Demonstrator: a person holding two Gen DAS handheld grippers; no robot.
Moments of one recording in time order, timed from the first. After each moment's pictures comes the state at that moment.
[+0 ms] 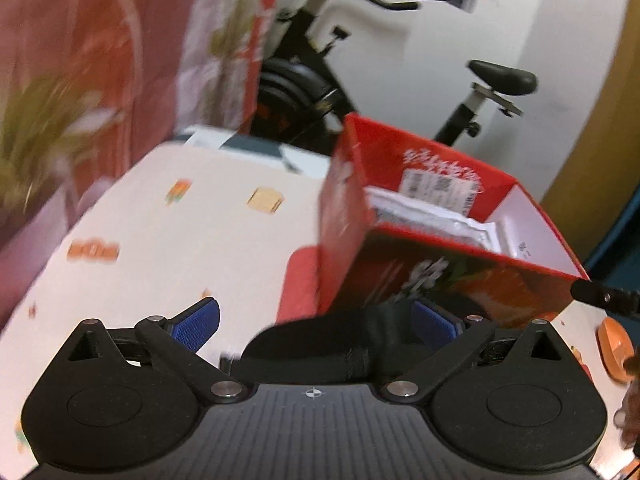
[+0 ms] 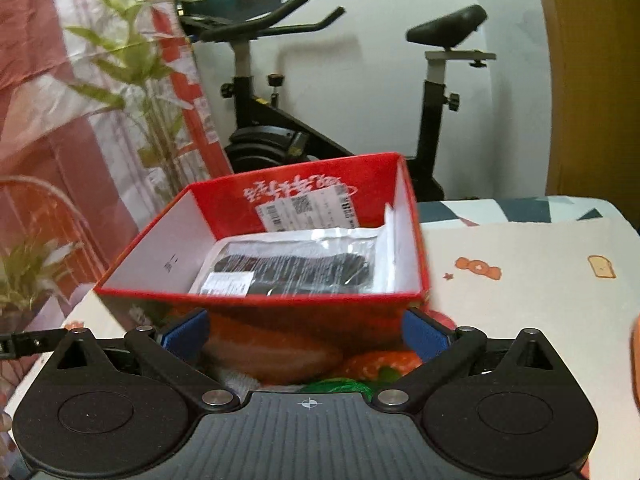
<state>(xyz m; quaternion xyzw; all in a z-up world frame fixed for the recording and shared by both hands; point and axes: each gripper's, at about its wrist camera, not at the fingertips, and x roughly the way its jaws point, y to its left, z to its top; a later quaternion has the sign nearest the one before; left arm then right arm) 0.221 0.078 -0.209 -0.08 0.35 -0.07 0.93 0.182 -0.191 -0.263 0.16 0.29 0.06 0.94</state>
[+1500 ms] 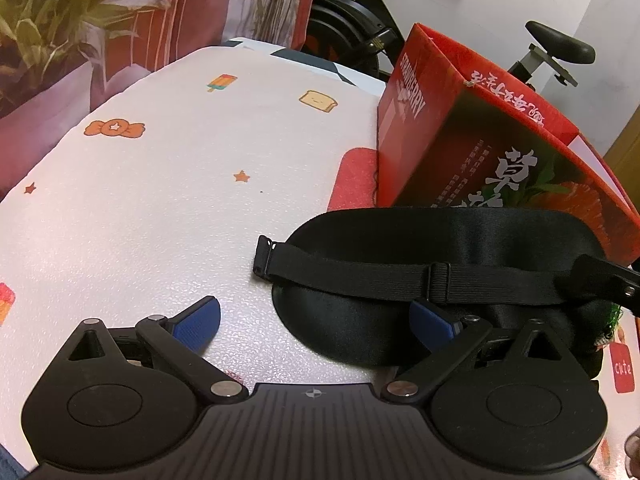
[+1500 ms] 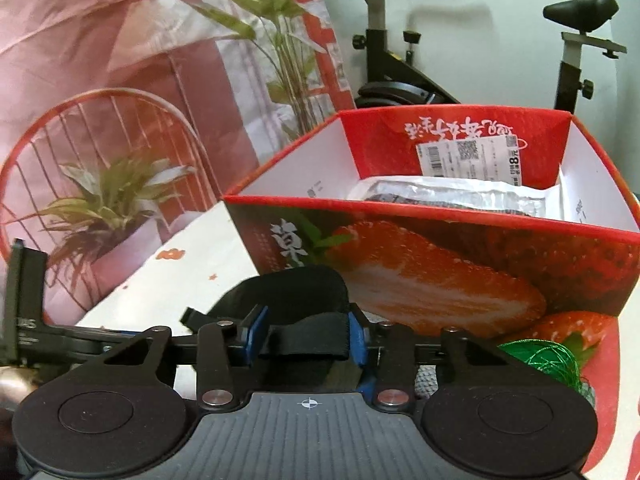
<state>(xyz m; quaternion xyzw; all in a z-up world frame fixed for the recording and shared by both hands) 0.213 0.085 -0.283 -0.12 0.43 0.00 0.89 0.184 -0.101 -0.285 0.13 0.30 0.24 0.91</state>
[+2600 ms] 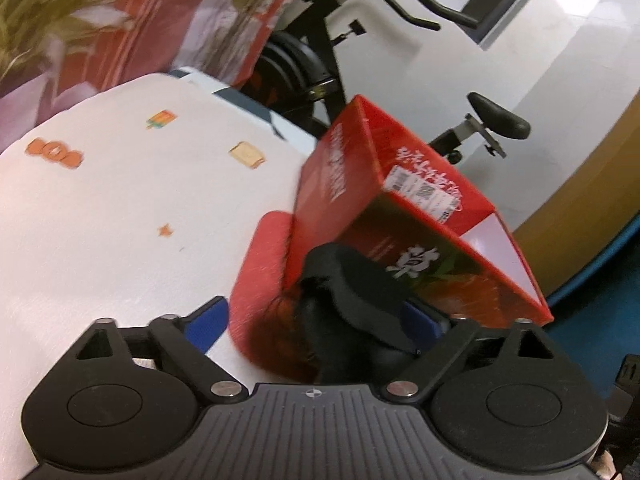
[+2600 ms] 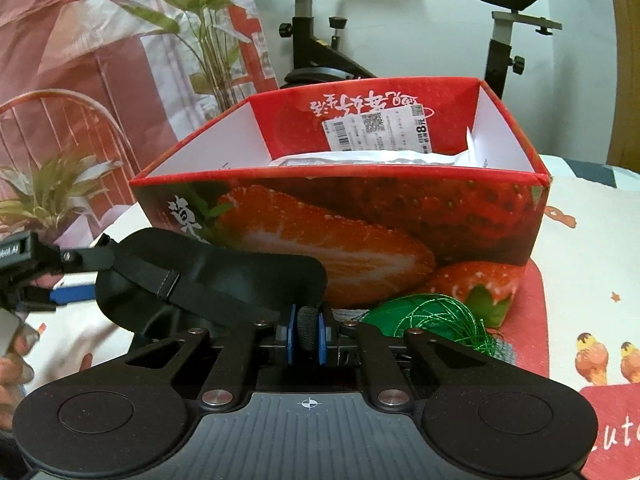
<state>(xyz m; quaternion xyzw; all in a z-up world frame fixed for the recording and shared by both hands) 0.220 0.100 -0.258 -0.24 0.36 -0.09 0.90 0.179 -0.138 -0.311 0.13 0.34 0.14 0.92</state>
